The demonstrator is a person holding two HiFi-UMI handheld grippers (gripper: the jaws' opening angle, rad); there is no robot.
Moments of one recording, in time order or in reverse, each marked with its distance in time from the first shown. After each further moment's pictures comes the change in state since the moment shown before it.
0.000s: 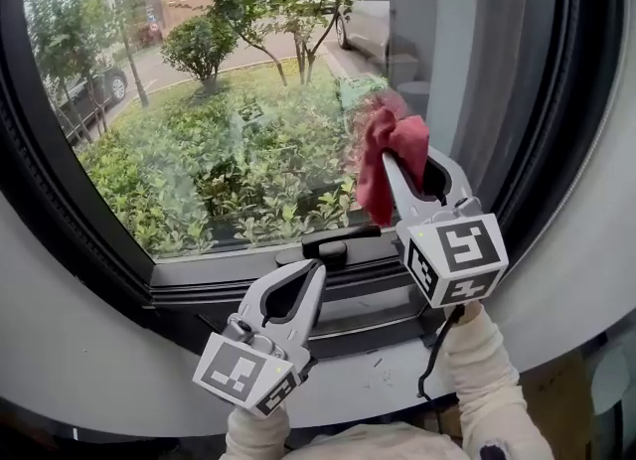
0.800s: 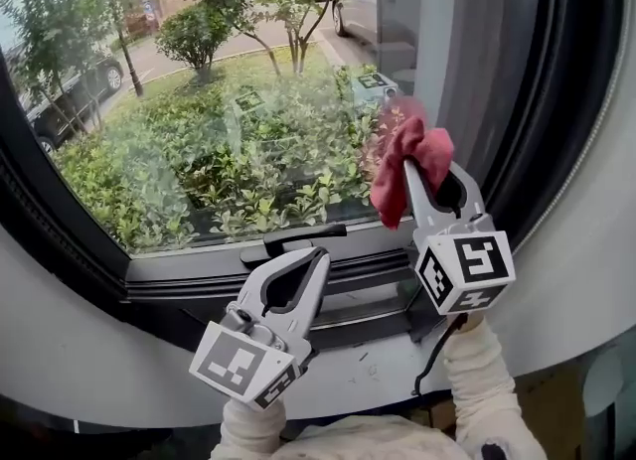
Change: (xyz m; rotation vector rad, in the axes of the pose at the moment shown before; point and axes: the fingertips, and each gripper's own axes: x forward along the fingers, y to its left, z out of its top) left arm 0.052 -0.036 -0.005 0.014 0.011 -0.034; right arm -0.036 -0.072 -0.042 0.090 -0.010 -0.082
